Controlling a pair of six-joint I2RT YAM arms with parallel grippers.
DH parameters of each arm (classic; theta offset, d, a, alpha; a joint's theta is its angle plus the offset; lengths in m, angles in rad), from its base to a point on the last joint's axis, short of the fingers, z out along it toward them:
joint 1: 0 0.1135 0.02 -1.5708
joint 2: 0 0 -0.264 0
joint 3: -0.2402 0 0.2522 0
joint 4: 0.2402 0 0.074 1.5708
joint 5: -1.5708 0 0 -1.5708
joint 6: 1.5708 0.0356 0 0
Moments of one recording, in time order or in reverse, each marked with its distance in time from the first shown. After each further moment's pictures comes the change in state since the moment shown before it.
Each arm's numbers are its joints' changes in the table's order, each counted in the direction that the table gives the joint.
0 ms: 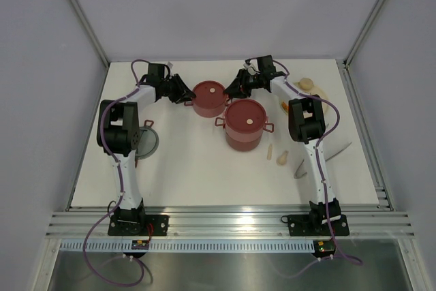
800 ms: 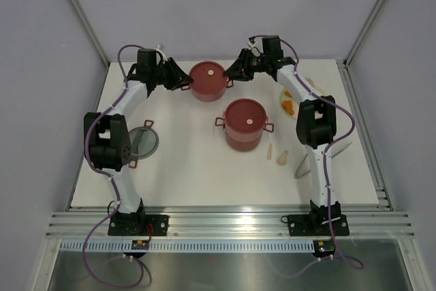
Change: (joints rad) left arm -0.009 -0.217 0.006 0.042 0.011 -0.012; right arm 0.006 -0.210 0.010 0.022 -0.052 0.003
